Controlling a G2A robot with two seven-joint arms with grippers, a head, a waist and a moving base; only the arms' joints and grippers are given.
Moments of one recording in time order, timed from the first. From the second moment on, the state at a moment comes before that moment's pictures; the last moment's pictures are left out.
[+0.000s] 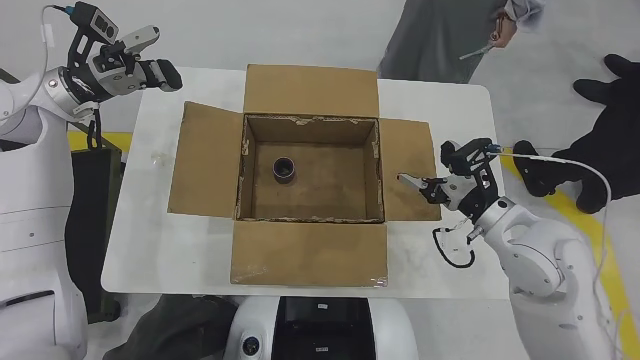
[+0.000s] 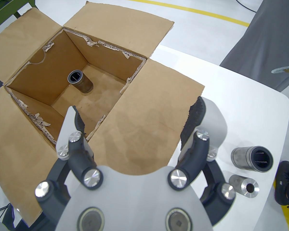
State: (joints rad) left arm 0.93 -0.91 -1.70 -1.37 -0.50 0.01 -1.28; right arm -1.58 -1.21 1.54 -2.05 -0.95 -0.42 0.58
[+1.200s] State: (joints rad) left arm 0.93 -0.91 -1.70 -1.37 -0.50 0.01 -1.28; right arm -1.49 -1.16 1.79 -1.63 -0.90 -0.38 0.74
